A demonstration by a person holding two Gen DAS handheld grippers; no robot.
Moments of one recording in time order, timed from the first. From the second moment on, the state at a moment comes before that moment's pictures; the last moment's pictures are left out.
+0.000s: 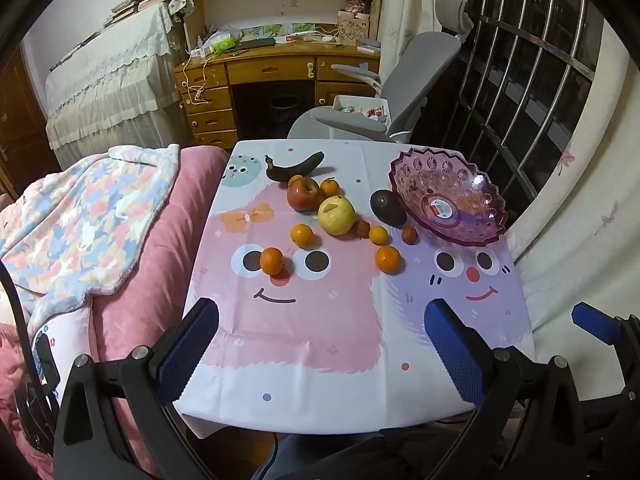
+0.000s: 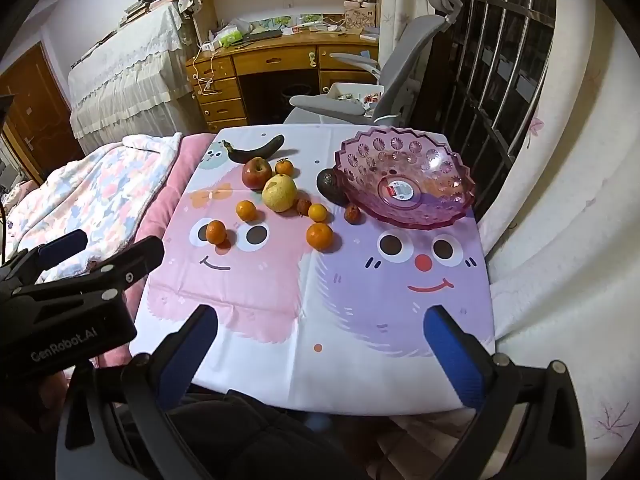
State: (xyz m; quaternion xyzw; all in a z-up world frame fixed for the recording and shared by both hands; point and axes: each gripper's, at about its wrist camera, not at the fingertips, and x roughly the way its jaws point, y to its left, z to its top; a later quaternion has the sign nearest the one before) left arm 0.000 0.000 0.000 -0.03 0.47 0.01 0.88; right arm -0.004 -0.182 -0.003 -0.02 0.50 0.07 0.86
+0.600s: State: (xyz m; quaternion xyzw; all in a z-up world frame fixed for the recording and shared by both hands) left arm -0.001 0.000 0.000 -0.02 0.46 0.01 0.89; right arm -0.008 -0.175 -0.003 -0.02 0.50 0.07 0.87
